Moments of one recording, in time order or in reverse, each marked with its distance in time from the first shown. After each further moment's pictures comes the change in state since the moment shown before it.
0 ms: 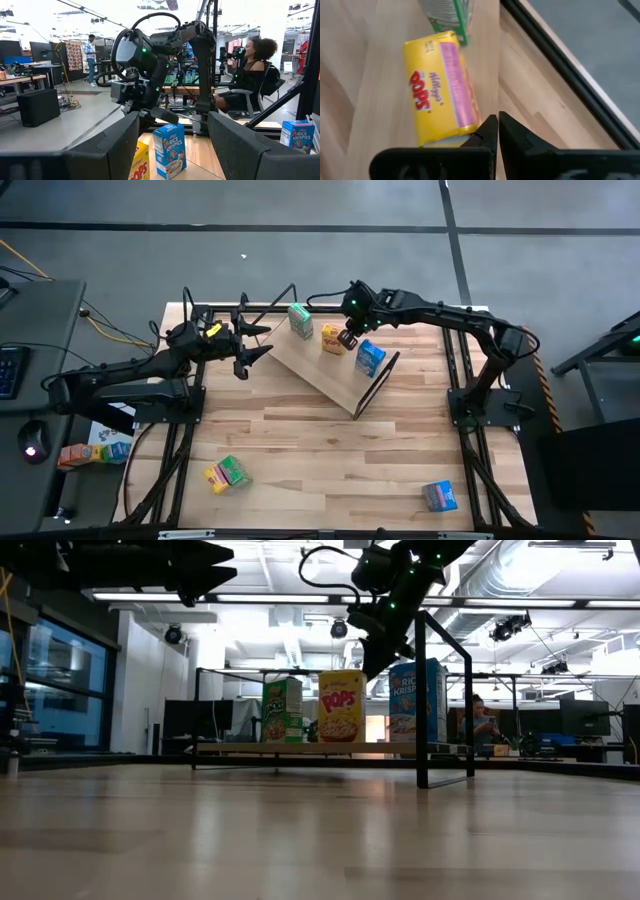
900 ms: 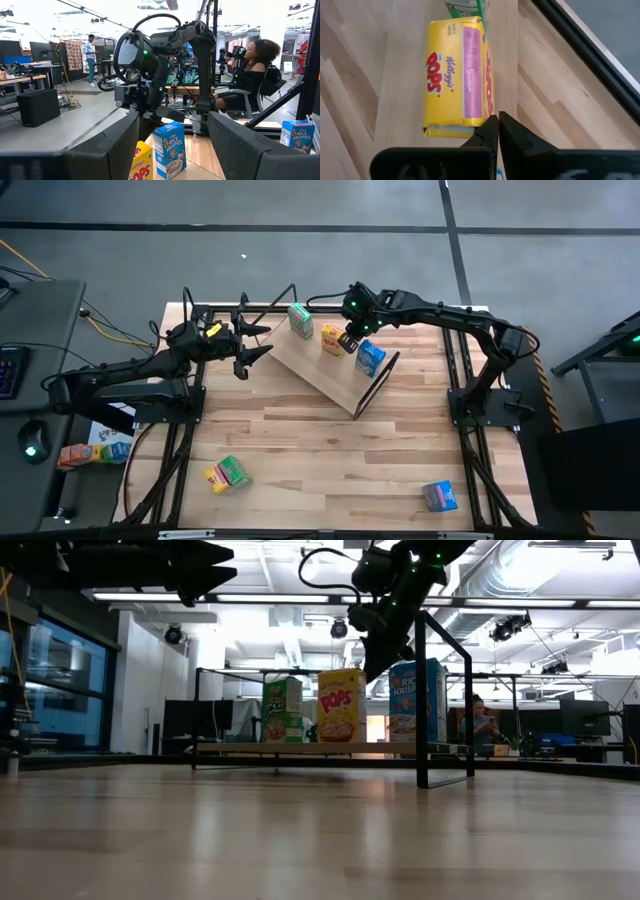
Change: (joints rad) left arm 0.000 0.000 0.000 0.000 0.000 0.000; right arm 0.000 0.000 -0.001 -0.037 -0.077 0.044
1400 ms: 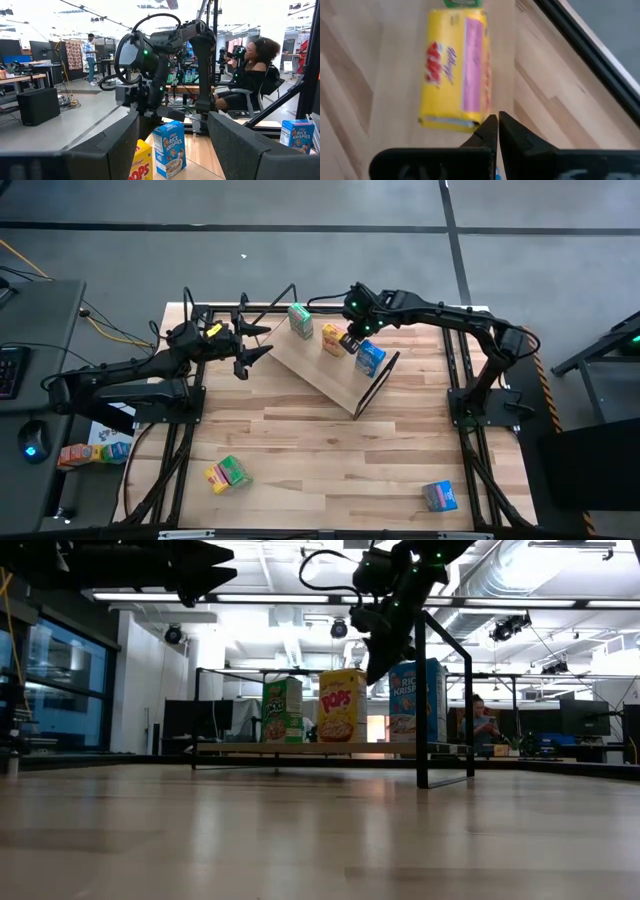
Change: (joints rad) left arm 0.000 0.000 0.000 -0.006 0.000 -0.001; right arm -0.007 -0.005 -0.001 -0.031 0.019 -0.017
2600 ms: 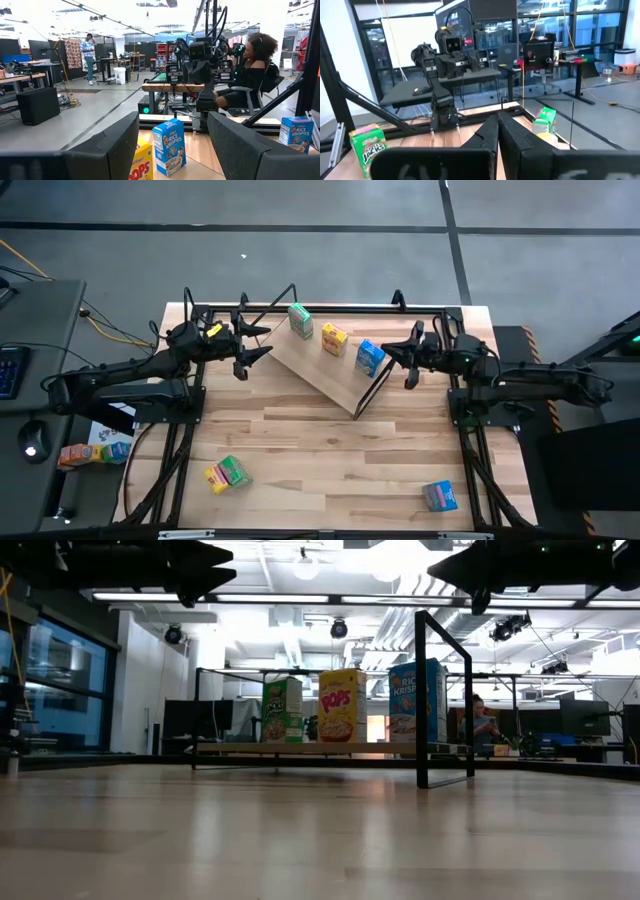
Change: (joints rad) left arm 0.000 -0.008 0.000 -0.016 0.004 0.010; right arm 0.222 -0.980 -1.069 1.256 -0.029 -0.065
